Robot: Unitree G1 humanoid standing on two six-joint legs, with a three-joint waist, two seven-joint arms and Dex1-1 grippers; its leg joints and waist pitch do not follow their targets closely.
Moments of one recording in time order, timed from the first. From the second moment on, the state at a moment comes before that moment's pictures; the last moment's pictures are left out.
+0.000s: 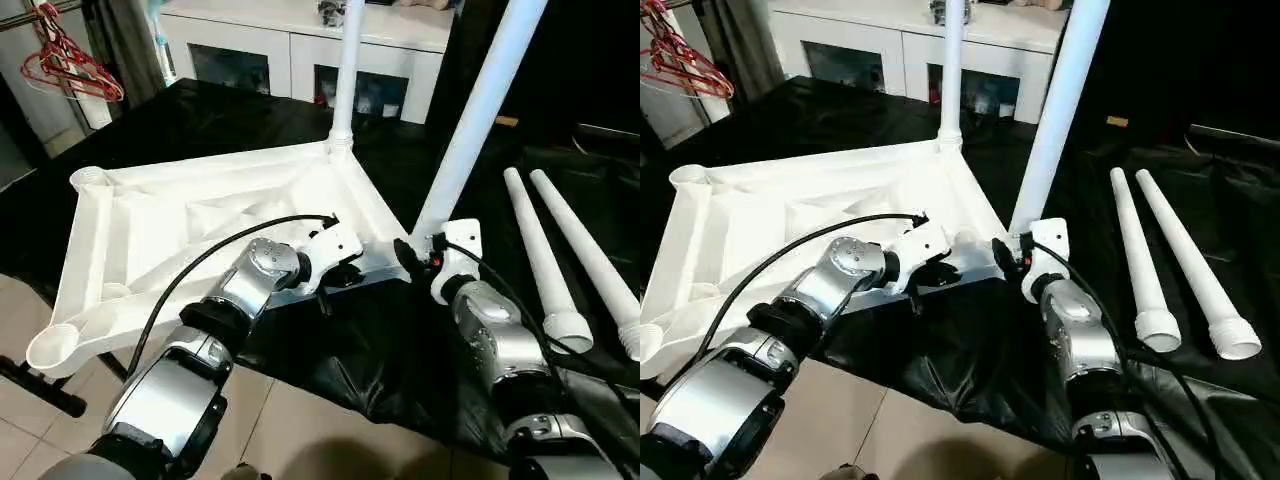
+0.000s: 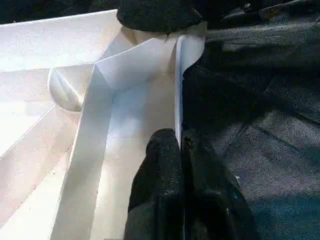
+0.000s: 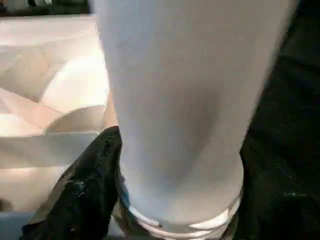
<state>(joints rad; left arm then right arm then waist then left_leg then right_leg) -0.83 0.10 -0.32 0.95 0.17 0.03 -0.84 -0.48 -0.12 -0.08 0.66 0.15 0.06 0.34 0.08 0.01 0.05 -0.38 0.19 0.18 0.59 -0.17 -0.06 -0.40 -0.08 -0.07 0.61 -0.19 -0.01</state>
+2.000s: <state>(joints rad) -0.83 0.08 -0.30 0.96 0.18 0.07 -0.83 -0.51 -0.11 -0.07 0.73 0.08 0.03 0.29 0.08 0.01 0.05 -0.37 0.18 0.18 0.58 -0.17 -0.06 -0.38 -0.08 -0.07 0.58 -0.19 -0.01</state>
